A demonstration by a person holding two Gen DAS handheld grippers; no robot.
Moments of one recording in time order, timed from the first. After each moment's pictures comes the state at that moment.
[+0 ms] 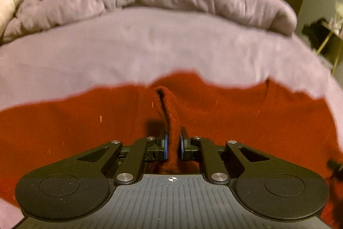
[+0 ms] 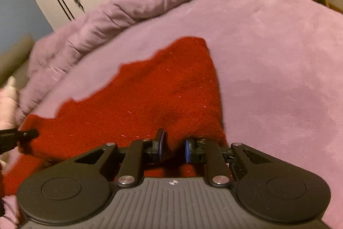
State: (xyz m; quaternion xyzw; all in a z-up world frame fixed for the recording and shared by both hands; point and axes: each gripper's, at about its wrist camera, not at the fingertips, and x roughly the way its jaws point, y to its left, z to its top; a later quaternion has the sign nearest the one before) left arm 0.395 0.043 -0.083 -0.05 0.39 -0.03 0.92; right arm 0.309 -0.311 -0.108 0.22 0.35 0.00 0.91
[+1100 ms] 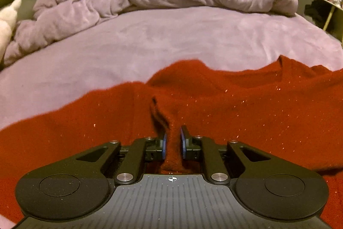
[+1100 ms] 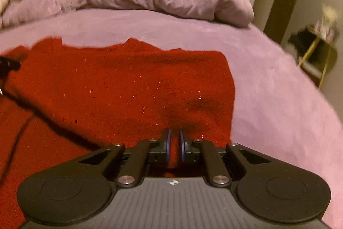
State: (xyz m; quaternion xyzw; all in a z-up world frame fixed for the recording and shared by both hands) left arm 0.405 0.026 -0.111 0.03 0.37 -0.01 0.93; right arm 0.312 -0.229 -0.115 -0.10 0.34 -0.03 0.94
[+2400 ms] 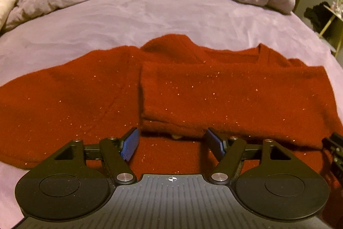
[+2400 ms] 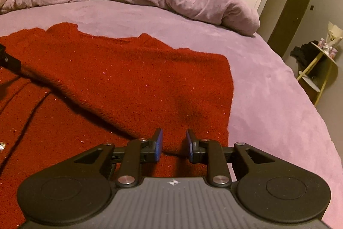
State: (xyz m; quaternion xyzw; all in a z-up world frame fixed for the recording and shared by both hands) left arm 0.355 0.023 -0.095 -0.03 0.43 -0.02 0.90; right arm 0.292 -0.225 -0.103 -0.13 0.35 -0.02 0.93
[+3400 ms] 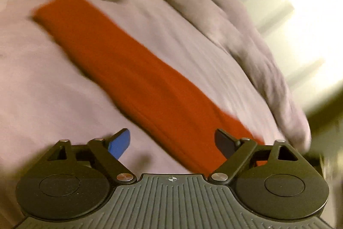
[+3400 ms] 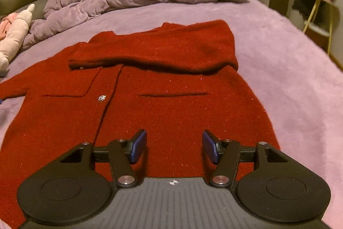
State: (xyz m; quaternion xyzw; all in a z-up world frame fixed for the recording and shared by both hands) left arm 0.214 0.337 -0.109 -0.42 0.29 0.13 0.85; right arm 0.143 -0.204 -0.071 0.04 0.38 0.00 0.93
